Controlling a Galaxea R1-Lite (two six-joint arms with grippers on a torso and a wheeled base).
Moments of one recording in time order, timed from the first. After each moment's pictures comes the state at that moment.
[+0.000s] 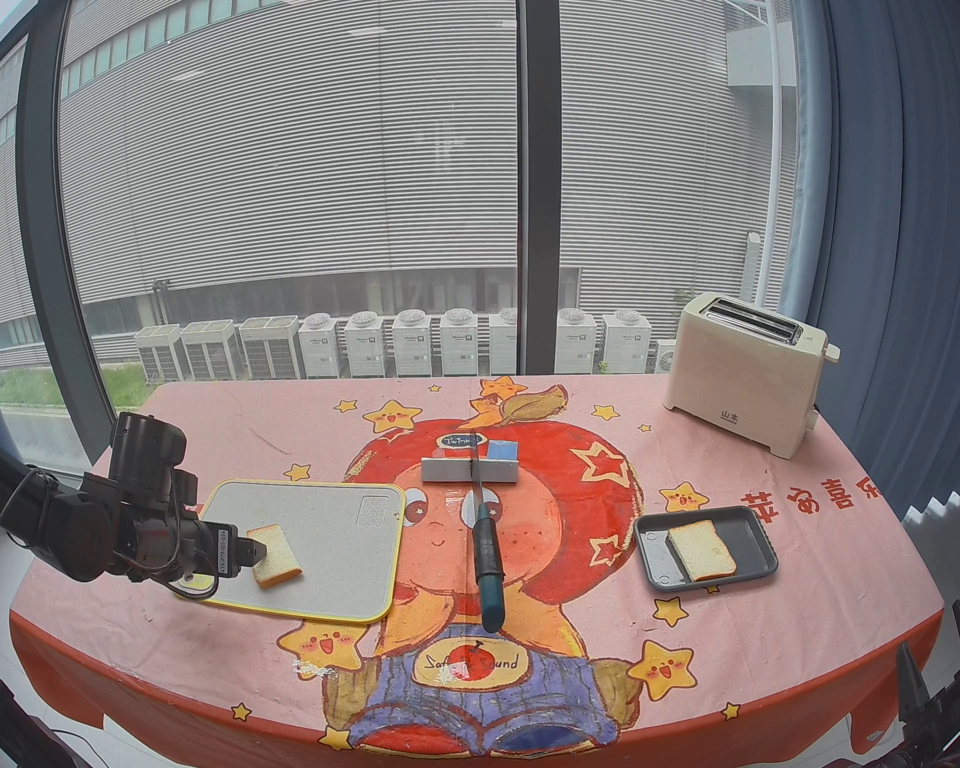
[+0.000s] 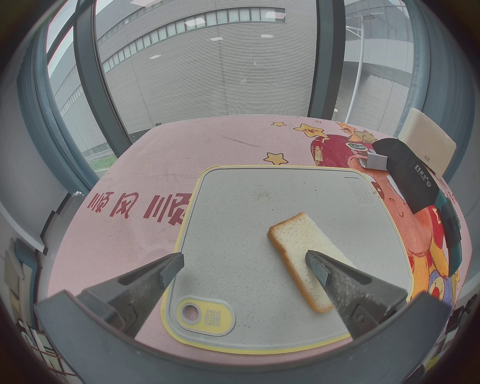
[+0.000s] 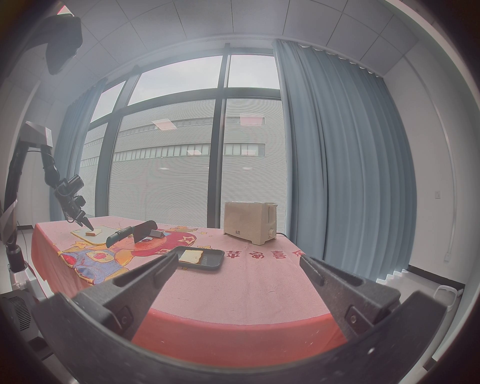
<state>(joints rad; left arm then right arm) -0.11 1.75 -0.66 -0.22 0.12 -0.10 0.00 0.02 -0.02 0.00 0.02 -0.04</state>
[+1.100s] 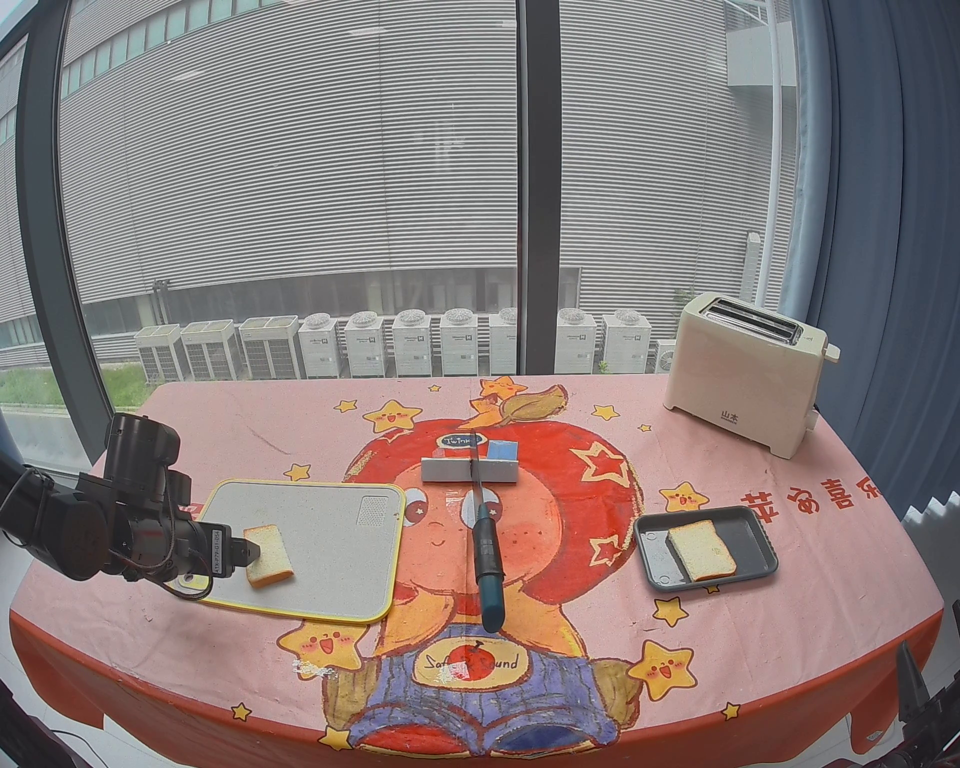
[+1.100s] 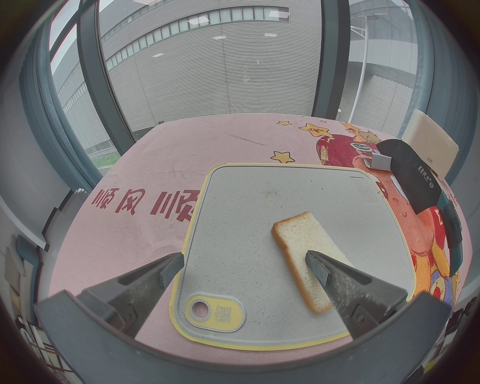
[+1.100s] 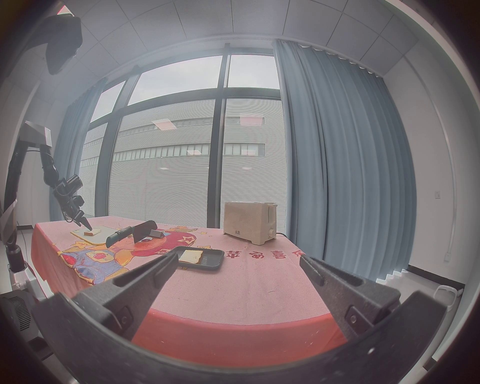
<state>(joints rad) -0.09 1.74 -0.66 -0.21 0.12 -0.10 0.00 0.02 -0.02 0.00 0.02 -0.04</state>
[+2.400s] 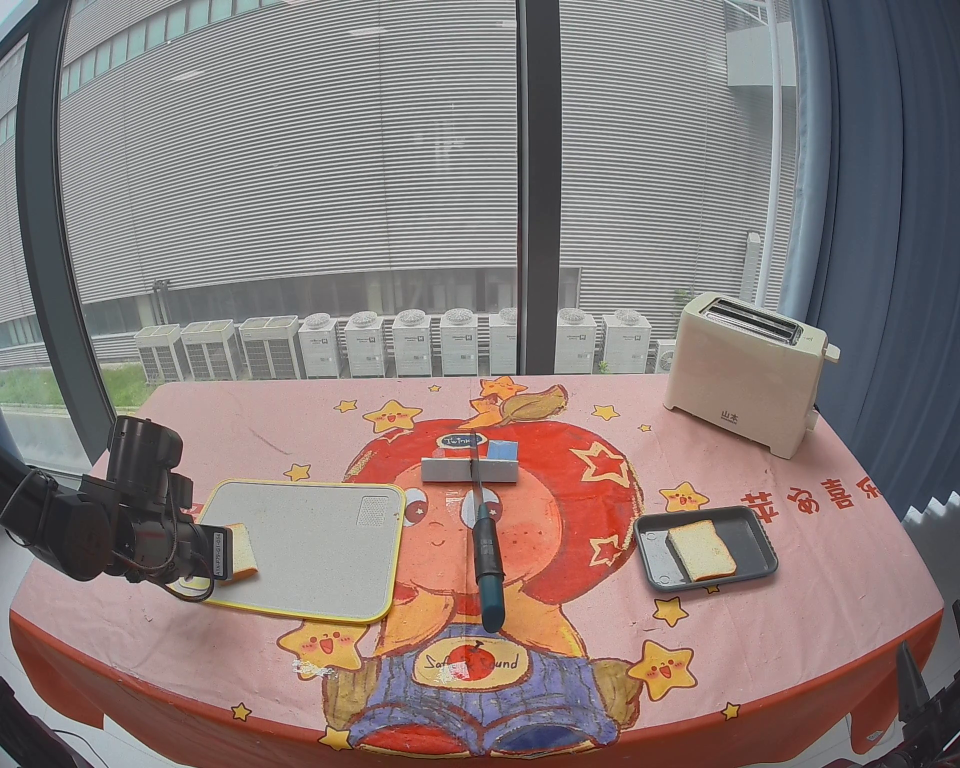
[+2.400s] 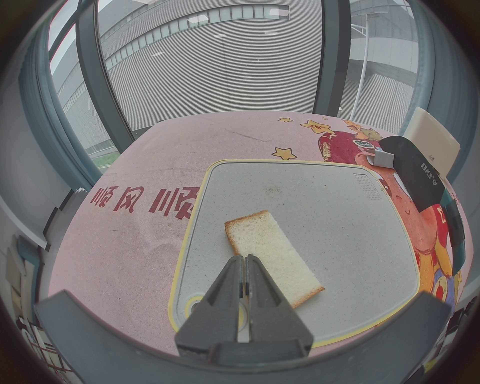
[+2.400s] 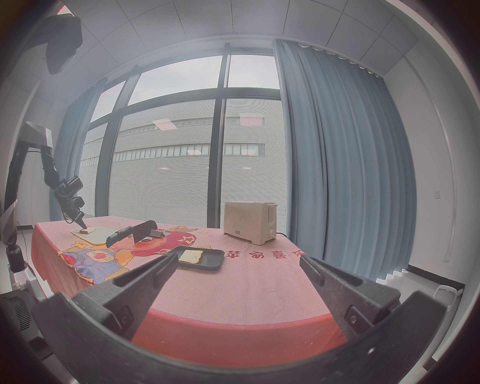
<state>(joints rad) -0.08 1.76 -0.66 -0.22 0.12 -0.10 0.00 0.02 -0.02 0.00 0.02 -0.04</state>
